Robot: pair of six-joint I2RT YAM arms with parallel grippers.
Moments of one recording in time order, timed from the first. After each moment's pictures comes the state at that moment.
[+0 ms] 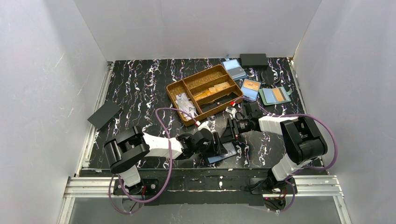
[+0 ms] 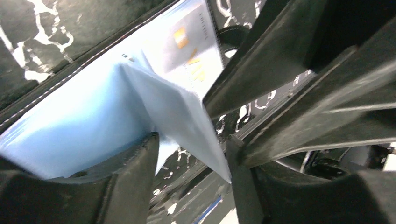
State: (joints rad) left arm -1.12 1.68 0.72 0.25 -0.01 -1.18; right arm 0.35 1.61 0.66 -0.13 -1.20 0.26
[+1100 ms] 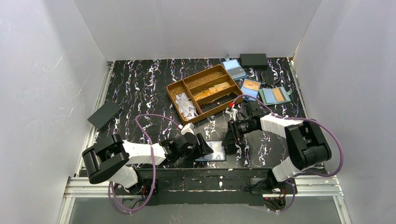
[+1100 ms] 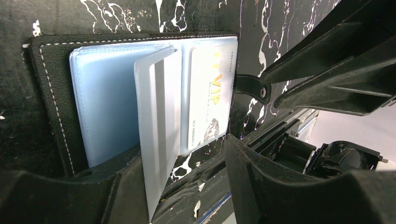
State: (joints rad) left arm -1.07 1.44 0.48 0.25 -0.09 -1.26; right arm 0.35 1.53 0.69 -0.35 -1.05 -0.08
